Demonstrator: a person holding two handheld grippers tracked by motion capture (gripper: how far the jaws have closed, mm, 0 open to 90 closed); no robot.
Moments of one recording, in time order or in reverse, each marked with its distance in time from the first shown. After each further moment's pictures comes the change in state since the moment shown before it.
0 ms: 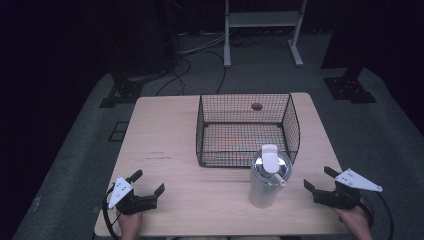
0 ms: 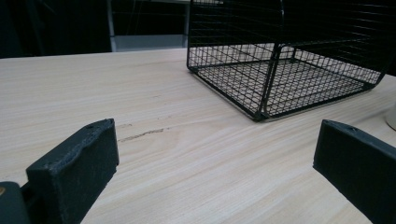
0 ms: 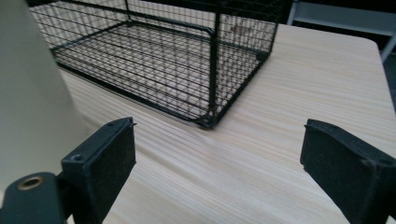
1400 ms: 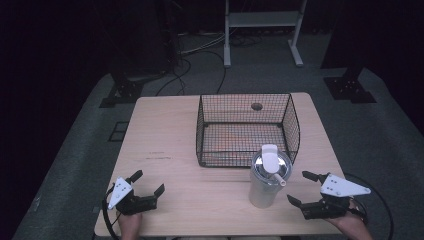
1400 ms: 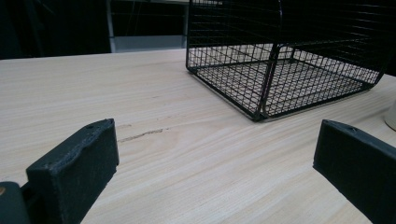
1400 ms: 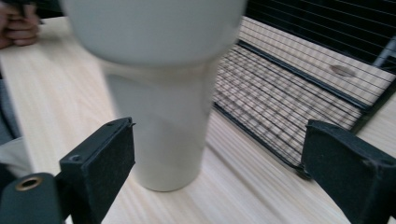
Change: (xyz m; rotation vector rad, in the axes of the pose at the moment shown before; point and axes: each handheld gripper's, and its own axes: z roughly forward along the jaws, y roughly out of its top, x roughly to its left) left arm 0.000 0.000 -0.001 -0.004 -0.007 0.006; right arm 0.054 0.035 -0.013 0.001 0.296 -0.219
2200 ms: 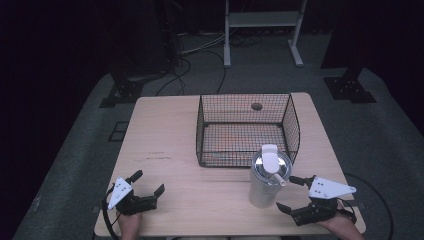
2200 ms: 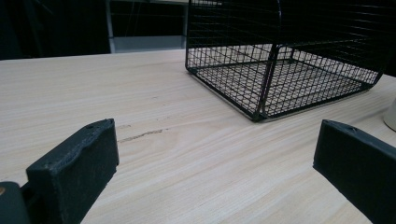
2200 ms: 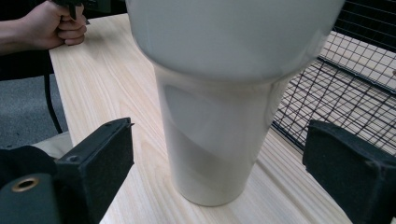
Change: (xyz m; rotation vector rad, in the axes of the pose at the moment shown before) left arm 0.000 0.000 0.000 -0.002 -0.003 0.001; right arm 0.016 0.005 0.019 0.012 0.135 -0.008
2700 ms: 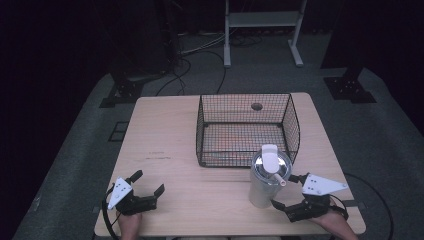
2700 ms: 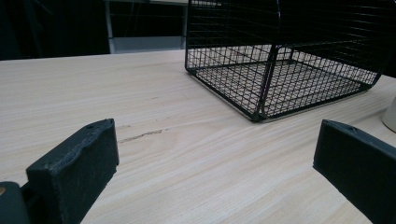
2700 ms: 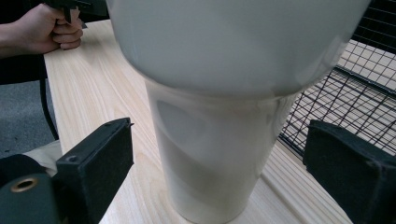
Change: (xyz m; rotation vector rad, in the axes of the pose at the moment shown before) left arm 0.000 0.000 0.000 -0.002 -0.002 0.000; right arm -0.002 0.001 0.016 -0.015 0.004 0.004
